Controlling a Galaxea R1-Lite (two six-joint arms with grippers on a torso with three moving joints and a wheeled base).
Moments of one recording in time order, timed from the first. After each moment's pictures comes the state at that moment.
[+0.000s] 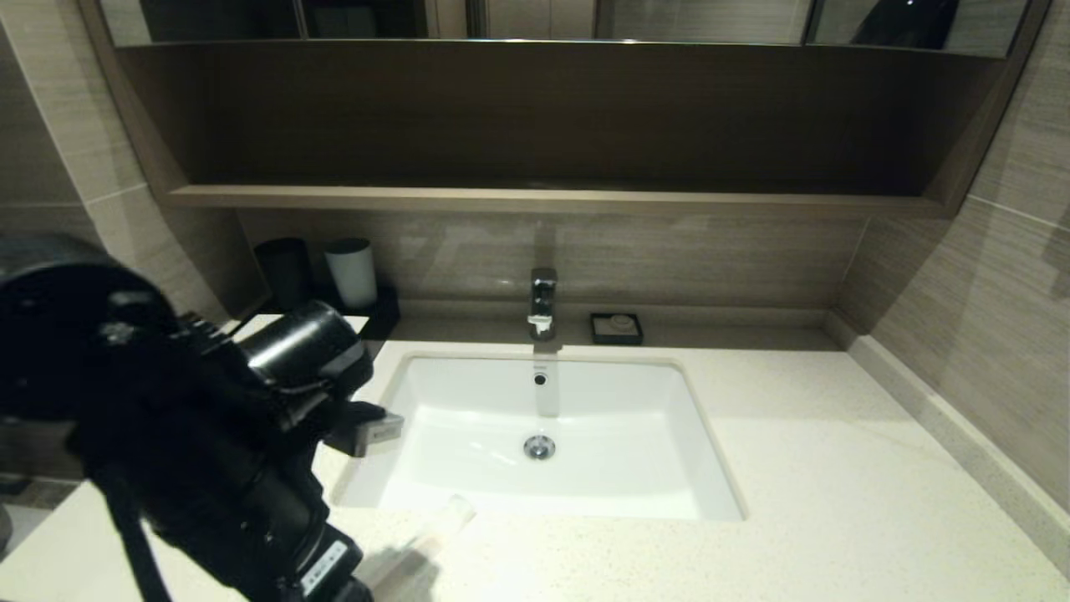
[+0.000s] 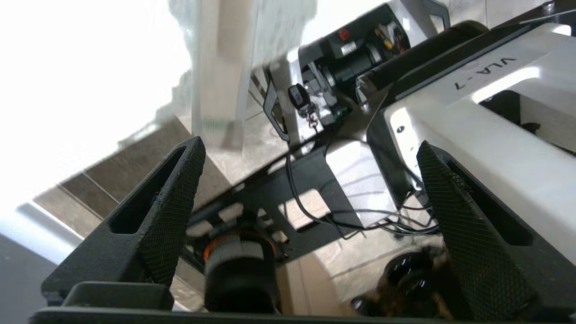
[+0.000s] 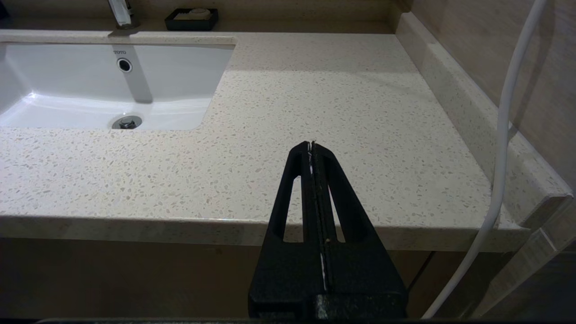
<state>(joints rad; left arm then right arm) -0.57 1.64 -1.19 0.97 -0.19 -0.03 0.00 0.00 0.00 0.00 0.00 0.00</state>
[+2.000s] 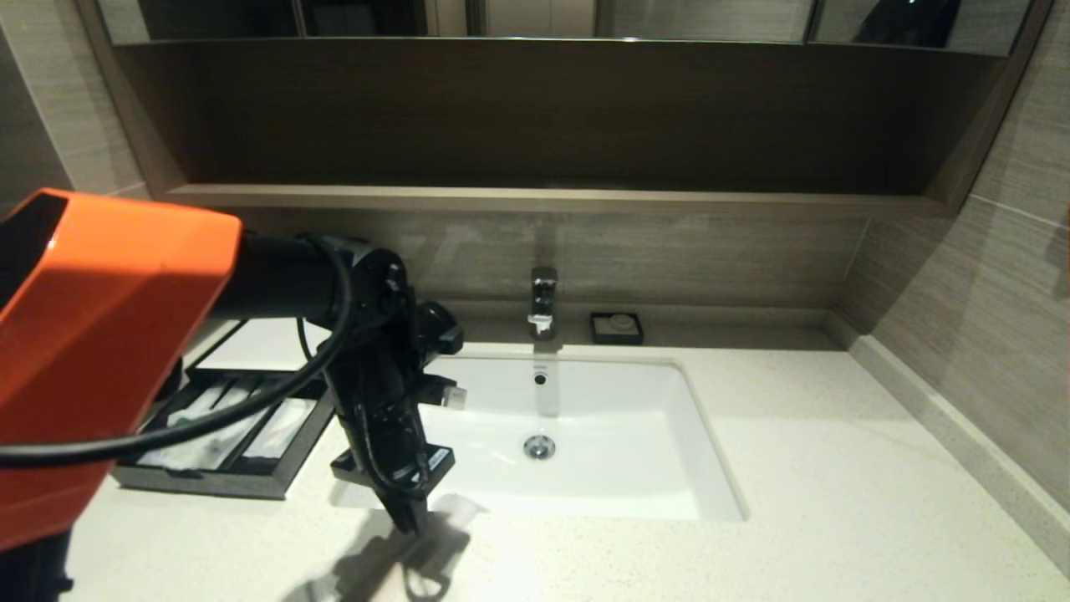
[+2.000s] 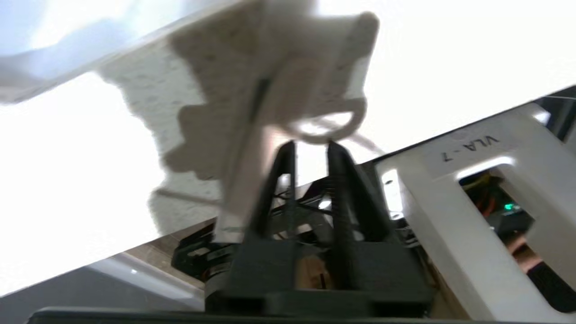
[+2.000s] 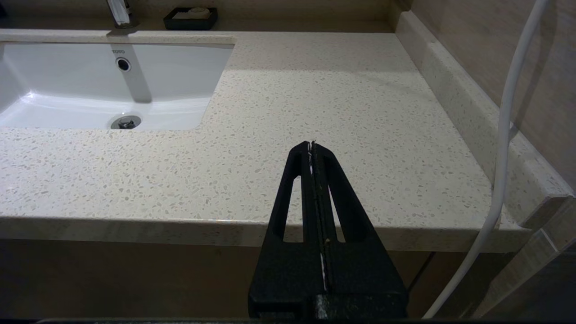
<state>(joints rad) -0.48 2.14 -1.69 1.20 -0.24 -0.02 0.00 0.00 0.00 0.00 0.00 0.00</state>
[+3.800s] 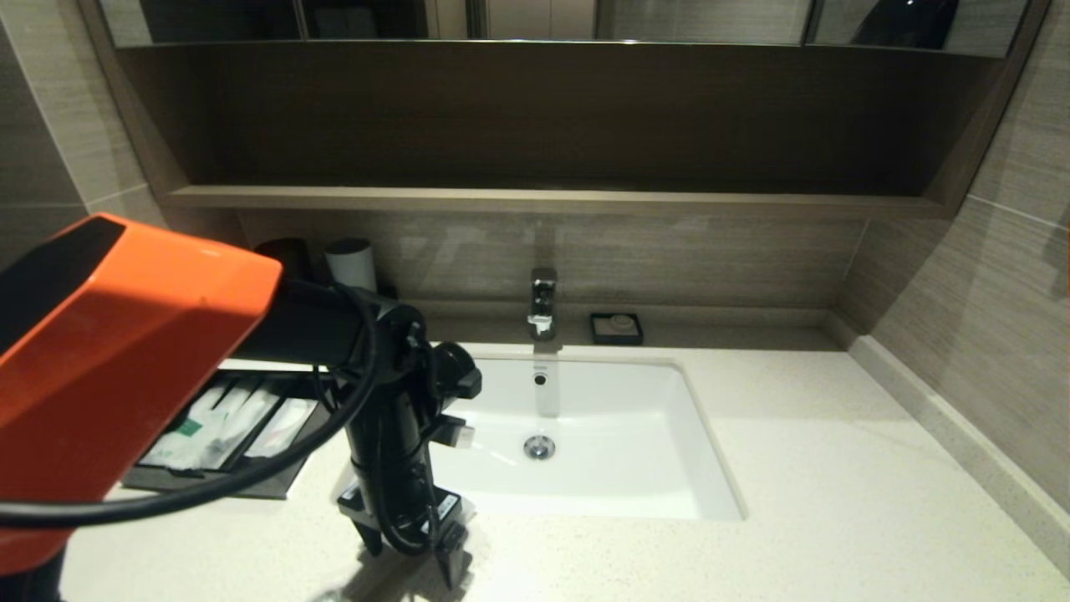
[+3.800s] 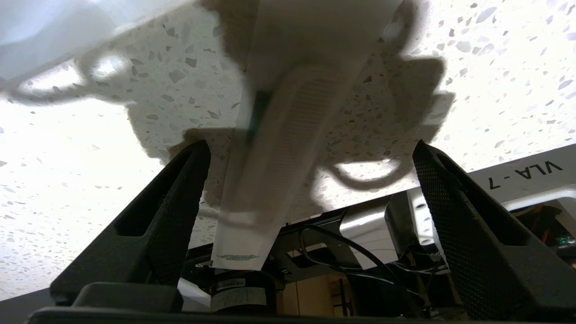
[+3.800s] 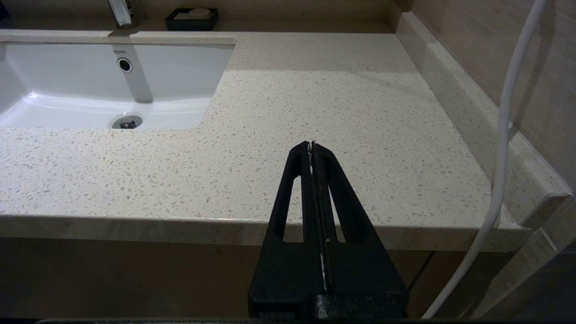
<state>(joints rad) -0.54 2.14 -1.49 1.00 -0.15 -0.07 0.00 0.00 0.00 0.00 0.00 0.00</state>
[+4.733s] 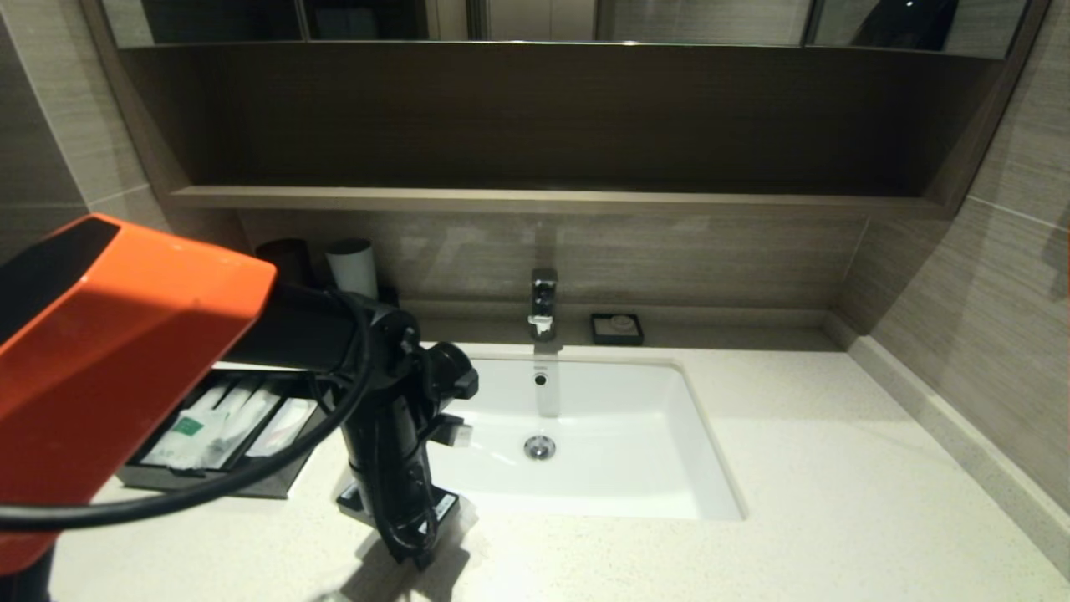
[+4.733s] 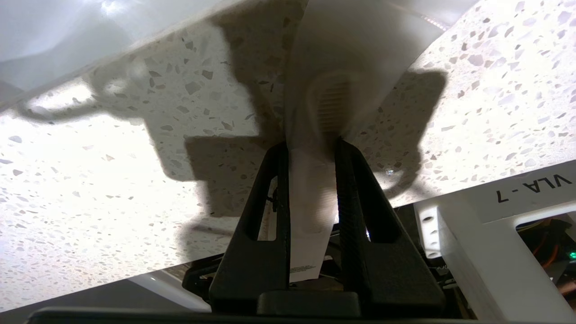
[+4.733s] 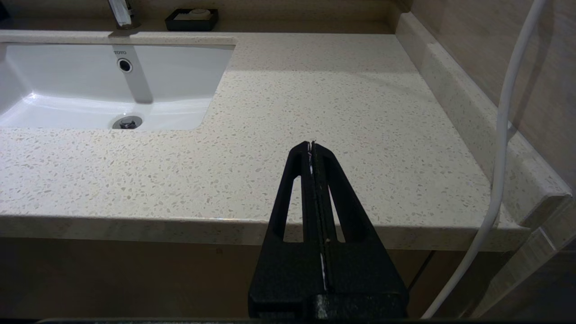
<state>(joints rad) -0.54 2.14 -1.44 0.94 -0.13 -0.07 0.00 0.00 0.00 0.00 0.00 0.00</state>
